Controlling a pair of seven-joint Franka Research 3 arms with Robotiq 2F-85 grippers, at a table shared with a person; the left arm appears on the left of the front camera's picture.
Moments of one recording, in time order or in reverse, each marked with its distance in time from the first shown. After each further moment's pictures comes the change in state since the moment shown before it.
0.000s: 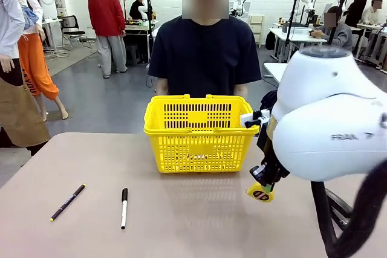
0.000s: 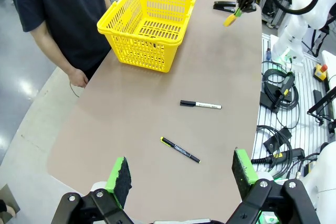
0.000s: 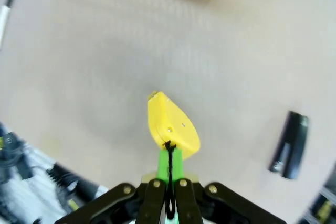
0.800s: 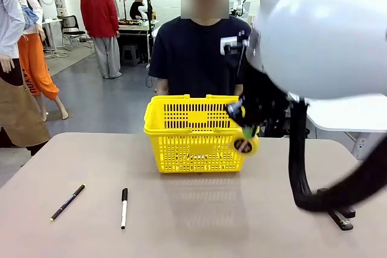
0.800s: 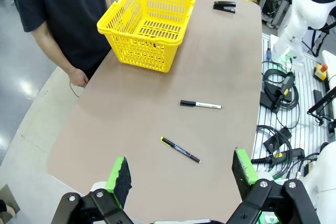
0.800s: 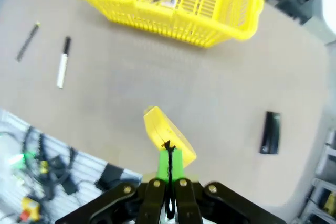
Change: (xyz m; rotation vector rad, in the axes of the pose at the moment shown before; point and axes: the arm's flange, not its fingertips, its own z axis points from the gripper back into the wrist) left arm 0.000 0.000 0.000 0.000 0.000 0.000; right arm 0.034 0.066 0.175 -0.045 -0.153 -0.110
